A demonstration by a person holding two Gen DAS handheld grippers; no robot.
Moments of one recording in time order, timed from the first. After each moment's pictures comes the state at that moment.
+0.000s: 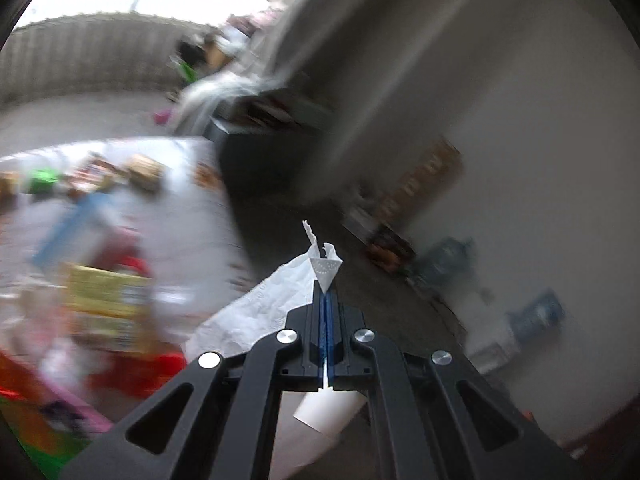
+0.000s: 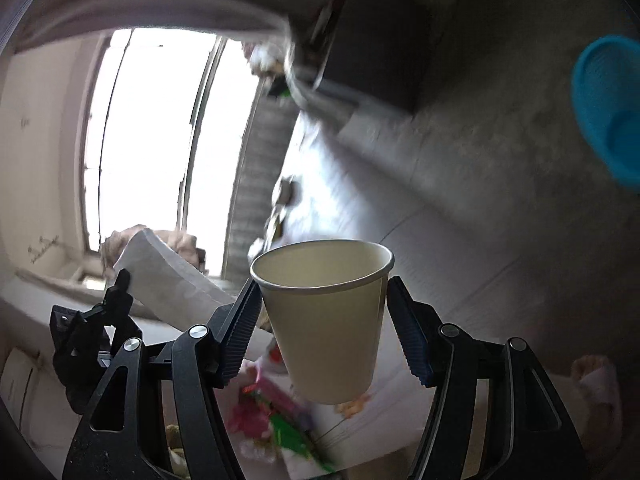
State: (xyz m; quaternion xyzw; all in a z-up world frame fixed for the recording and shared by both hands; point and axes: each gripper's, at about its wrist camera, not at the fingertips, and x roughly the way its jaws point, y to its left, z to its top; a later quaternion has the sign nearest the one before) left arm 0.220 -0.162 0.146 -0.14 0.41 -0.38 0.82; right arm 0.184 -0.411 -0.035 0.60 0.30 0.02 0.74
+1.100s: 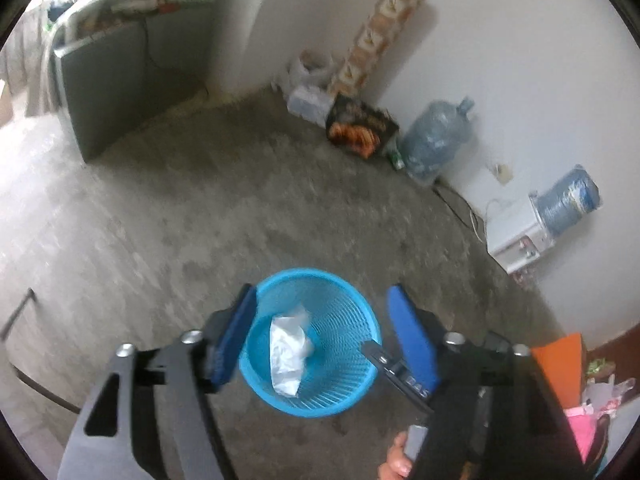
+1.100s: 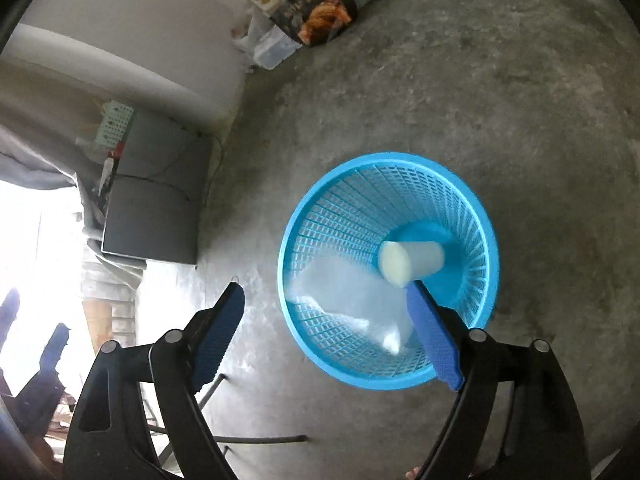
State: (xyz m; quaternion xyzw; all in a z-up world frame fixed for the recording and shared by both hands) left arm 0.203 -0.525 -0.055 0.03 0.49 -0.44 0.75; right arm 0.102 -0.629 -0.193 0.55 0.32 -0.34 0.69
